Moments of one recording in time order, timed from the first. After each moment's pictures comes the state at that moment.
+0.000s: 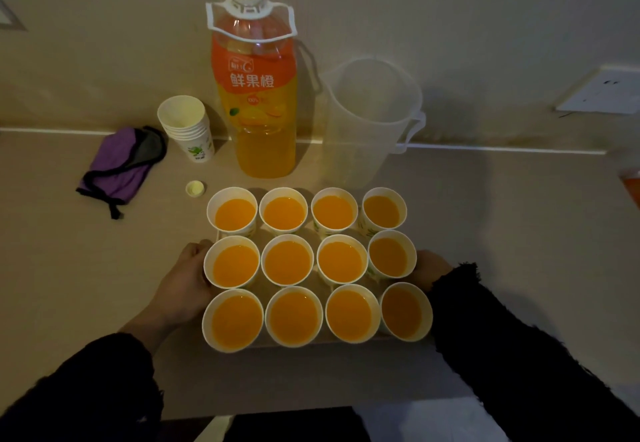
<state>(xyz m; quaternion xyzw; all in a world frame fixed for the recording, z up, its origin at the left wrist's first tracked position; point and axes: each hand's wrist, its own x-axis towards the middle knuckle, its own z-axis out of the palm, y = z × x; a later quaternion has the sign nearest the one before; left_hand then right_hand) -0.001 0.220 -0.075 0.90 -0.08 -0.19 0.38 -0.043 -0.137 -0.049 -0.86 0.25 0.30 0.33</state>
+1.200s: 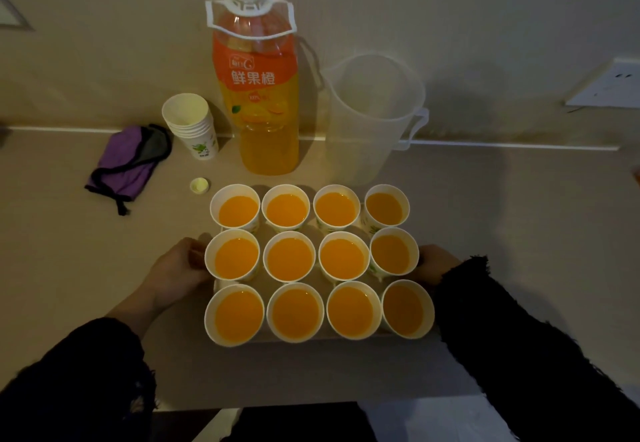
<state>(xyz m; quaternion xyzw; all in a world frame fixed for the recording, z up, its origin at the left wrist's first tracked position) 0.017 0.236 -0.079 0.89 0.07 -0.27 0.37 -0.036 -0.146 -0.046 -0.87 0.22 0.34 0.29</state>
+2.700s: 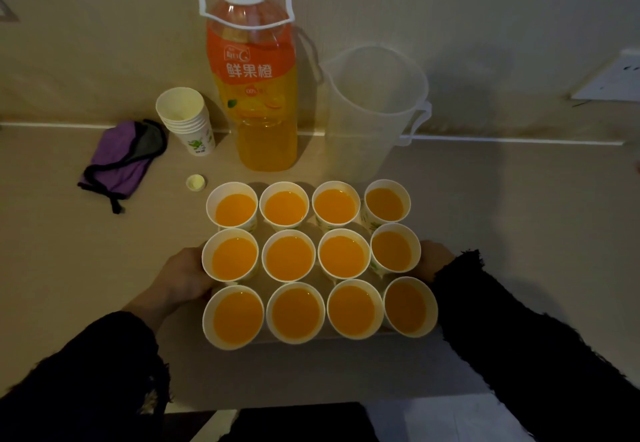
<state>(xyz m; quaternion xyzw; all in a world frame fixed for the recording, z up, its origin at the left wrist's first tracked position) 0.015 0.219 -0.075 0.91 0.00 -0.28 0.31 -0.030 -0.147 -0.061 -0.90 0.19 0.32 0.23</state>
